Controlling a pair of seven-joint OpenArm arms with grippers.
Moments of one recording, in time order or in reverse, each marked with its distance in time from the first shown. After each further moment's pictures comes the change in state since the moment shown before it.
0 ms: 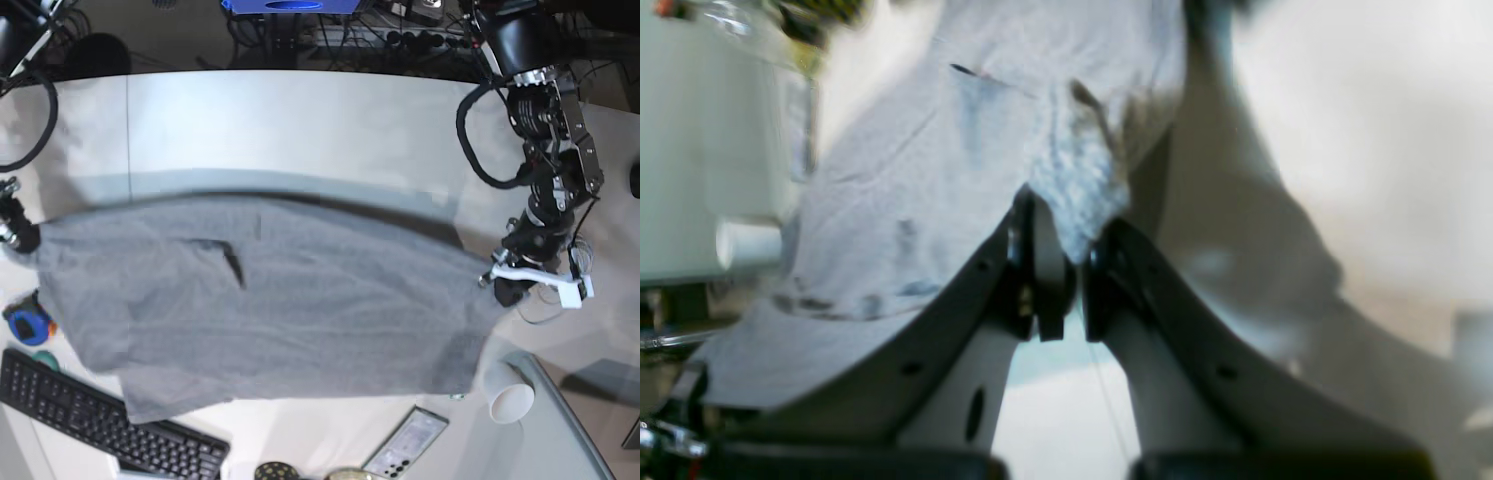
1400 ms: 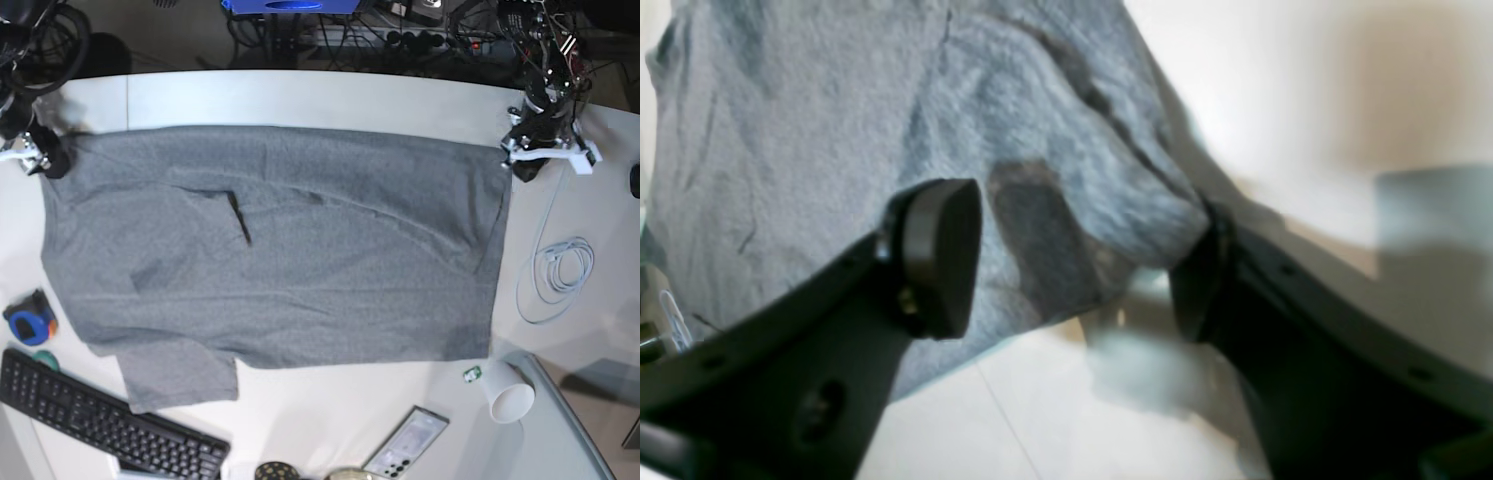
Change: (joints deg) left arm 14.0 3.2 -13.5 -10.3 0.1 0.2 -10.1; right arm -8.2 -2.3 0.6 -12.5 -7.8 4.3 9.7
